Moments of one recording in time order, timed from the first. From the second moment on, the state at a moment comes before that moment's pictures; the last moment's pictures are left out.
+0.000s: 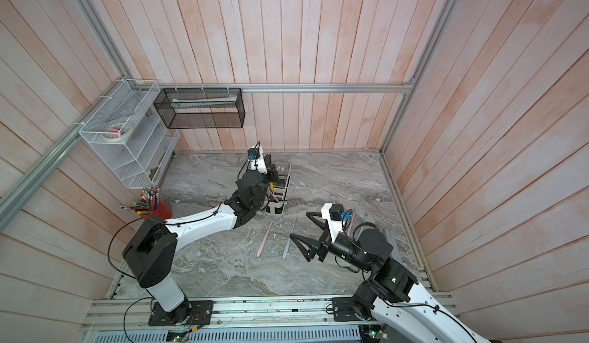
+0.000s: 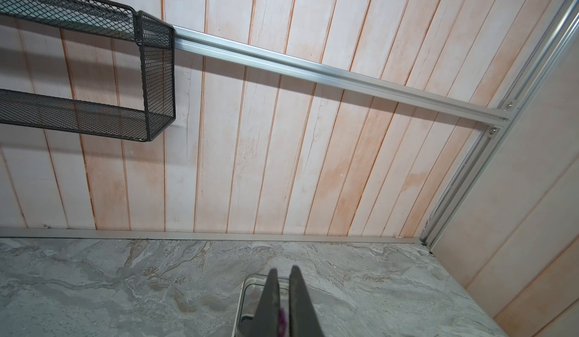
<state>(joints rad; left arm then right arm) -0.76 1.74 1.17 0.61 -0.58 -0.18 0.84 0.47 0.62 -0.15 -0.23 0.31</state>
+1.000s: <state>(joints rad) -0.76 1.75 1.11 0.66 -0.58 -0.23 0.84 0.47 0.61 -0.15 -0.24 0.31</state>
